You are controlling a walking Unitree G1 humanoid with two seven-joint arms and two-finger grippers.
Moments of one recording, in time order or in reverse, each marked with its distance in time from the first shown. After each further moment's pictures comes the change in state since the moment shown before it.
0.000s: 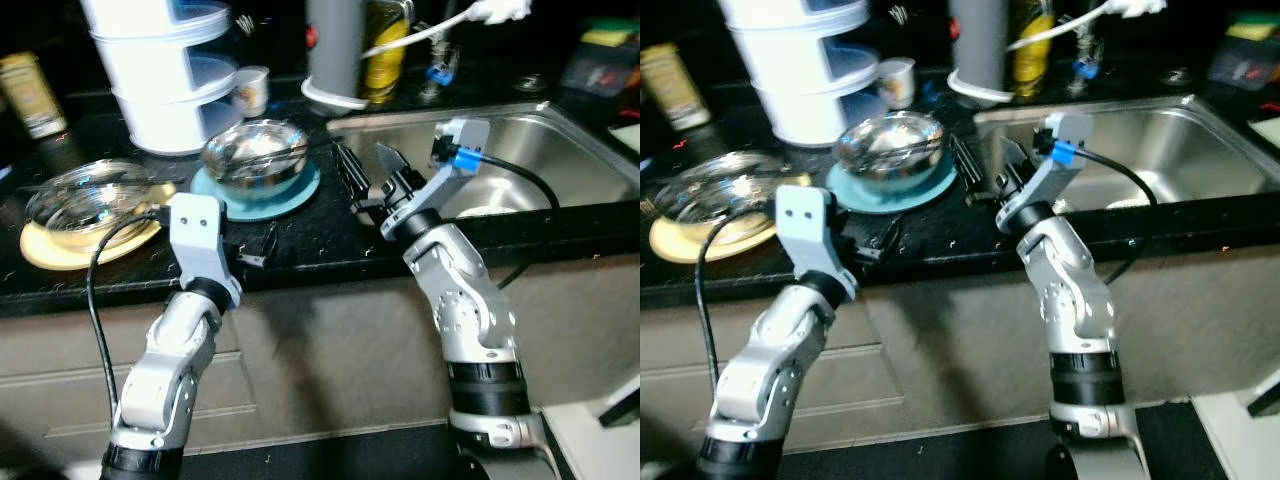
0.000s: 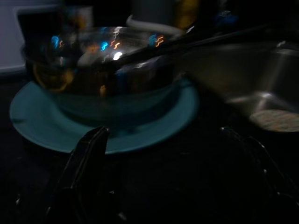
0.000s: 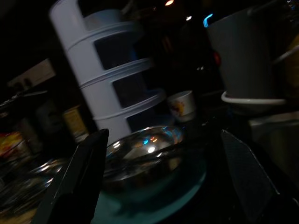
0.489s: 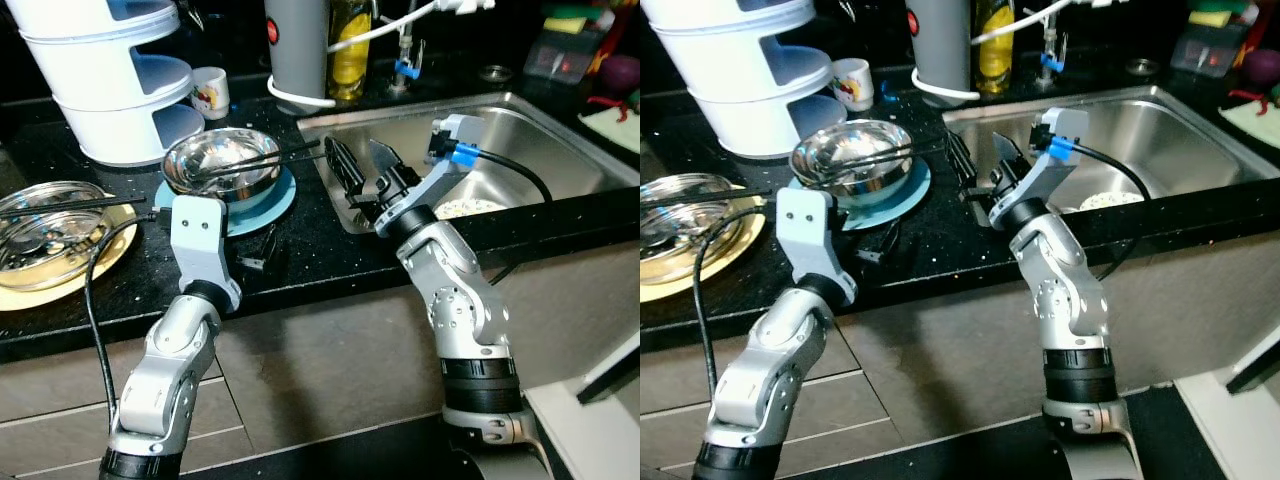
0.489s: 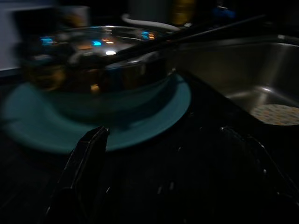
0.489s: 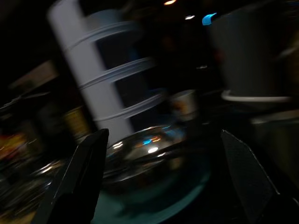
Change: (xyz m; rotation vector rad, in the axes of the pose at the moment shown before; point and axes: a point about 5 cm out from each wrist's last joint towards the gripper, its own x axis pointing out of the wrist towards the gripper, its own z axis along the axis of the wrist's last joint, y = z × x) left arm -0.002 0.003 0.000 0.019 0.006 0.032; right arm 0.003 0.007 -0.001 0.004 0.011 0.028
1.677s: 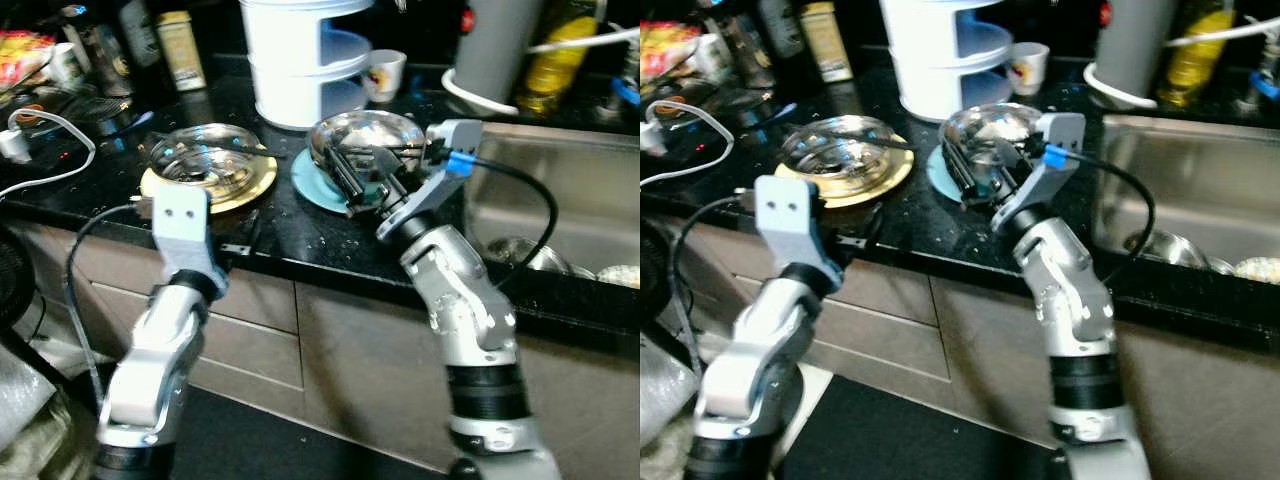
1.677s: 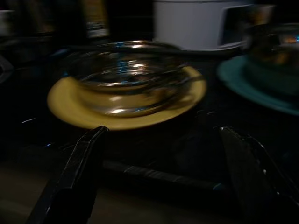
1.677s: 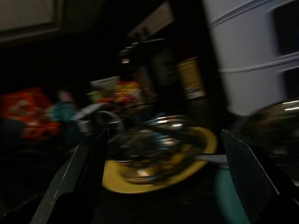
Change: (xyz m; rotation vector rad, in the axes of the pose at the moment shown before) left arm 0.003 0.009 0.010 0.030 -0.037 0.059; right arm -0.006 -0.002 0.001 -0.056 0.005 0.009
